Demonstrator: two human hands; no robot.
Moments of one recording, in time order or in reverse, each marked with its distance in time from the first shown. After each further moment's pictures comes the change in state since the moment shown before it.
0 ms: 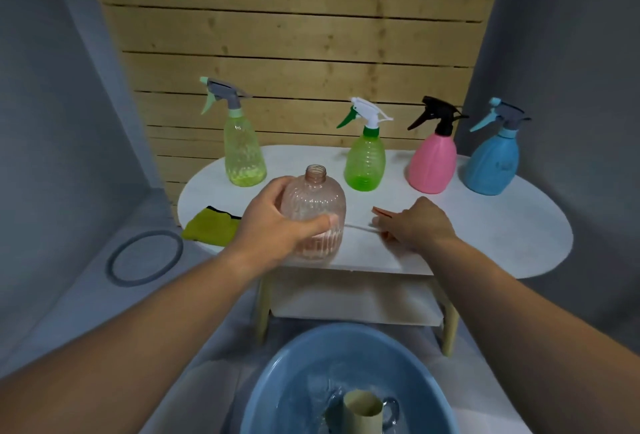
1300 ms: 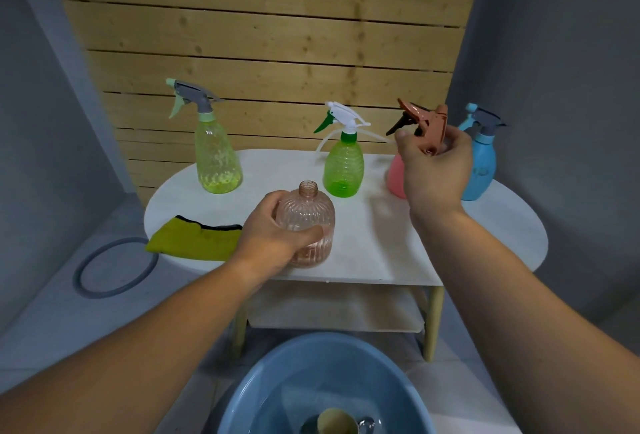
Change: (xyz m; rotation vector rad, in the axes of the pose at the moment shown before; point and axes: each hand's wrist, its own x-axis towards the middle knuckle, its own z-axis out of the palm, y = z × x) left_hand 0.029 -0.028 0.040 0.009 0.029 -0.053; right_hand -0.009 -0.043 -0.065 1.013 0.510 -0.301
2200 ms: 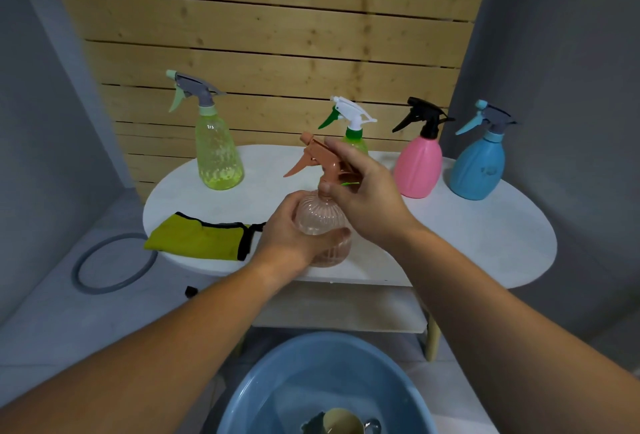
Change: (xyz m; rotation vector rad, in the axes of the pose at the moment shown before) left_hand 0.001 -0.005 0.022 -0.016 -0.066 0.048; right_hand -0.051 0.017 0.028 -0.136 -0.766 -0.187
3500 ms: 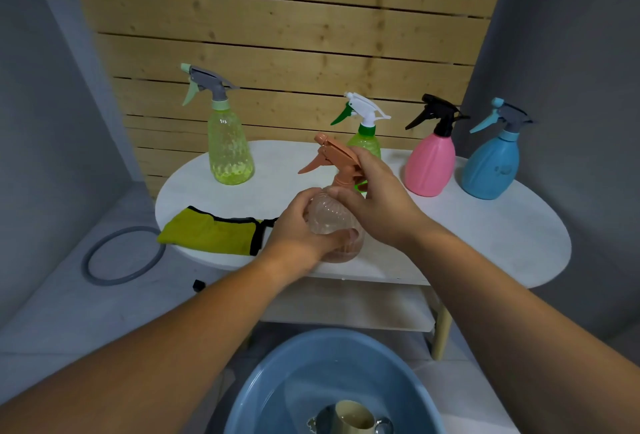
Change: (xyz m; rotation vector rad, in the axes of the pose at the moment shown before) left_hand 0.003 -0.005 -0.009 0.037 -0.065 -0.025; right_hand 0.001 0.002 -0.002 -0.239 -0.161 -0.122
